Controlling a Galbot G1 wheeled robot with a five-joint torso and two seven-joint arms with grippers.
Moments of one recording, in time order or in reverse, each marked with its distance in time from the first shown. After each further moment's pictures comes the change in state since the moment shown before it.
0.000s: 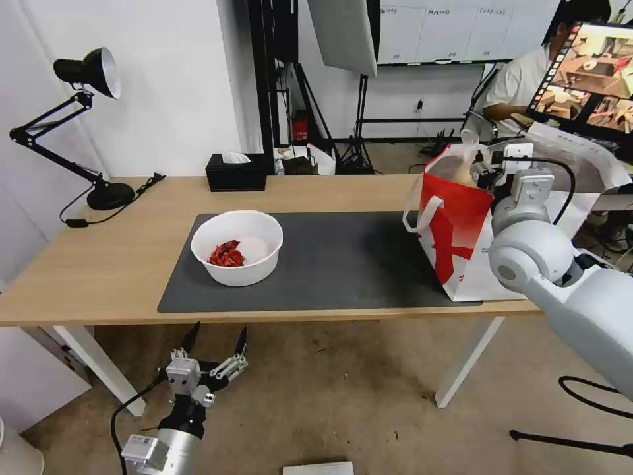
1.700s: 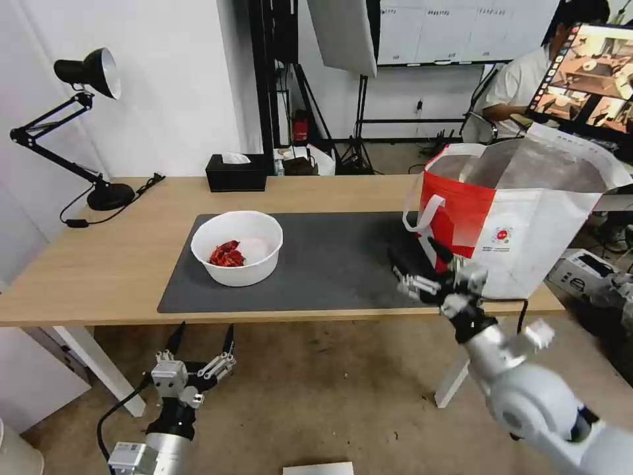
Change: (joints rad) left arm 0.023 -0.048 -0.047 -0.002 0.004 -0.028 0.004; right arm -0.976 0.174 0.413 0.210 -0.219 0.638 -0.783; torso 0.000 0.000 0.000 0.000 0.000
